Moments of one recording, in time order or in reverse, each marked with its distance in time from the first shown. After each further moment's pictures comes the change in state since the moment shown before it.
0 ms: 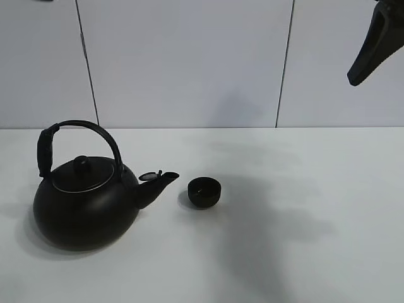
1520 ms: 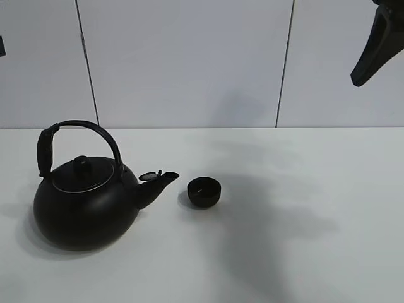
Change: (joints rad) left arm 0.000 0.019 0.341 0.153 -0.570 -0.449; right arm 0.000 0.000 0.000 -0.033 -0.027 0.000
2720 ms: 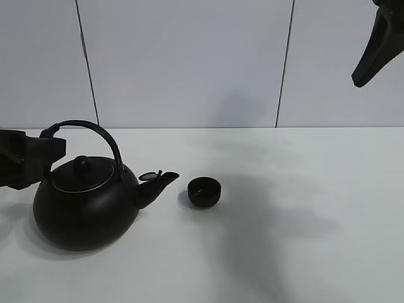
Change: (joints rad) left arm 0.057 0.523 0.215 0.753 -0.700 -0.341; right arm 0.000 0.000 0.000 -0.009 -0.001 0.000
